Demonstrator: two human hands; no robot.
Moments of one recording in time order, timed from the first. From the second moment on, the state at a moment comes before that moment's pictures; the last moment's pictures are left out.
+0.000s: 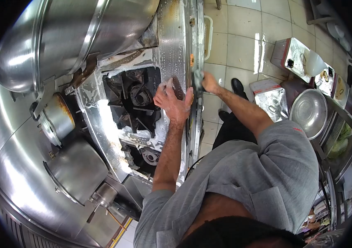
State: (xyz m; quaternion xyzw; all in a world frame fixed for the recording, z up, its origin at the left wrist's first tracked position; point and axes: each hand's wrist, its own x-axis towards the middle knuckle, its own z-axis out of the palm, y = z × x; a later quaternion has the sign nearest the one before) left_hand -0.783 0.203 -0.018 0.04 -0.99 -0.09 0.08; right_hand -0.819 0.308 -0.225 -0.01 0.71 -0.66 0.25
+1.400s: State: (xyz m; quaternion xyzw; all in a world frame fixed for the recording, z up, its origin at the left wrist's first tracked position) left_hand -0.790 0.203 -0.013 0.05 -0.99 -0.10 0.09; right_hand -0.939 0.293 -0.241 0.13 0.83 -0.54 -0.02
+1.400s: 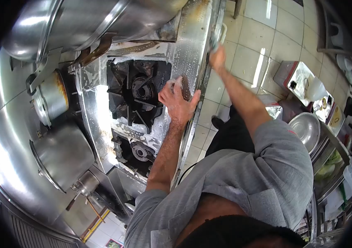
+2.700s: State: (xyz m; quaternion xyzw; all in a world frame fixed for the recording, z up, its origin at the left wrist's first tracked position) left_hand -0.634 0.177 -0.014 0.01 -0.99 -0.10 0.12; right_hand -0.872 0.364 -0.131 0.10 0.48 -0.86 0.11
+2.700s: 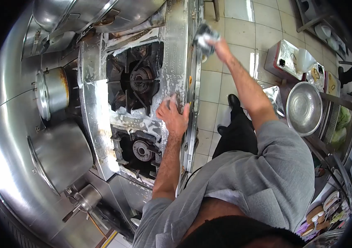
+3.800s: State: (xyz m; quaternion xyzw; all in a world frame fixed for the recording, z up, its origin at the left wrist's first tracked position) left_hand -0.637 0.178 -0.020 0.04 -0.98 -0.11 0.13; right_hand -0.692 0.304 -0.154 -0.31 0.72 -0.55 0.29
